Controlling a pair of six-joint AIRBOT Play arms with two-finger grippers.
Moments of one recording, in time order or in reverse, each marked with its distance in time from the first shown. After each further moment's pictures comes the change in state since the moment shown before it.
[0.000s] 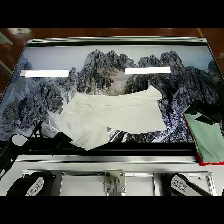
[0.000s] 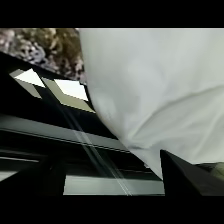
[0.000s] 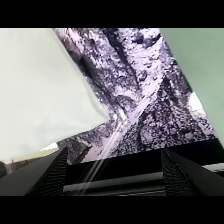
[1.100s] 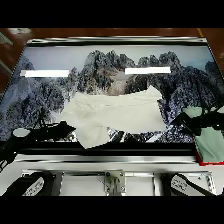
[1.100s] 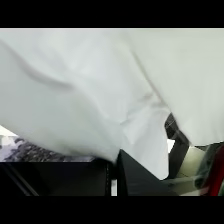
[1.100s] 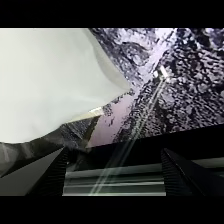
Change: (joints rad) left arm -0.064 -0.125 0.083 -0.404 0.133 0.346; right arm -0.006 -0.036 -0.280 0.132 -0.103 0.027
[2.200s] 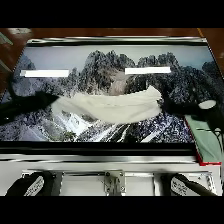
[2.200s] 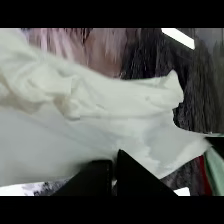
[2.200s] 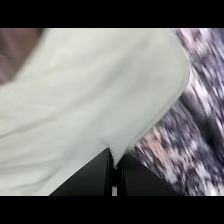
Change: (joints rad) left arm 0.113 0.071 0.523 0.104 -0.133 0.032; right arm 0.243 0.042 0.039 0.354 -0.430 -0.189
